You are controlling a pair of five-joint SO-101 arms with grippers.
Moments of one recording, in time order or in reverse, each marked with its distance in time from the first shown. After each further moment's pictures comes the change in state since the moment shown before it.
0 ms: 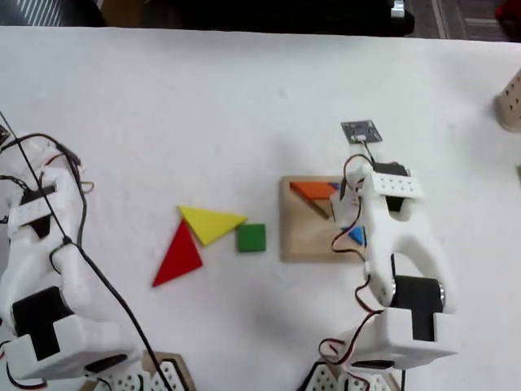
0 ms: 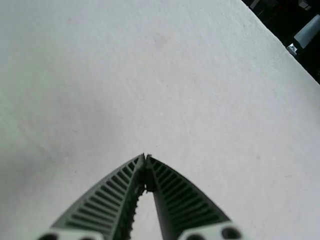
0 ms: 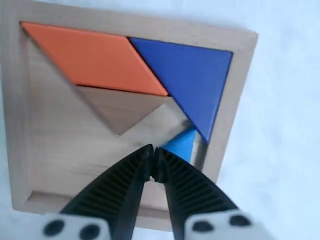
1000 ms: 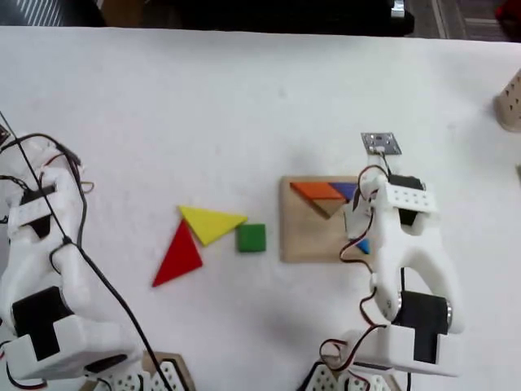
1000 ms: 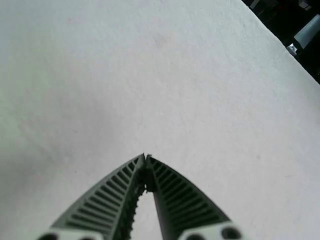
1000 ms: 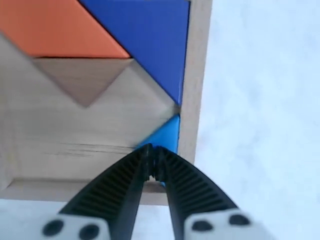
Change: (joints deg) left arm 0.0 0.0 0.0 0.0 0.0; right arm 4.0 -6.8 6.2 0.4 -1.8
